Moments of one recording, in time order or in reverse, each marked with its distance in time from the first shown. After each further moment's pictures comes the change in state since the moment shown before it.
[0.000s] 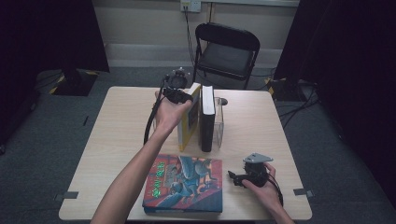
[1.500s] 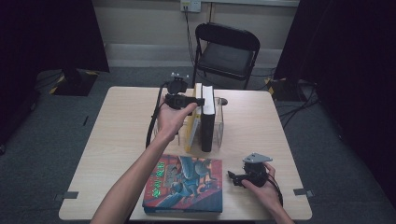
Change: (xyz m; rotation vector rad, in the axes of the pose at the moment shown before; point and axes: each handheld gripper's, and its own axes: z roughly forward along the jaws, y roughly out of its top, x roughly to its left) left arm -0.003 -0.017 -0.005 -0.153 -0.300 -0.058; right arm 0.001 0.001 0.001 -0.001 0.005 -0.007
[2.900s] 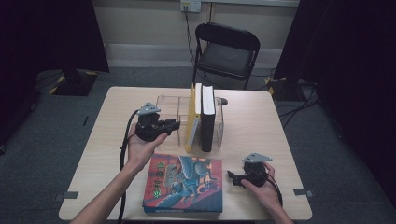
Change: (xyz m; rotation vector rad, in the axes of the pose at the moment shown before) left arm 0.042 -0.098 -0.056 -0.084 -0.073 0.190; right arm 0.001 0.001 0.001 -0.001 -0.005 0.005
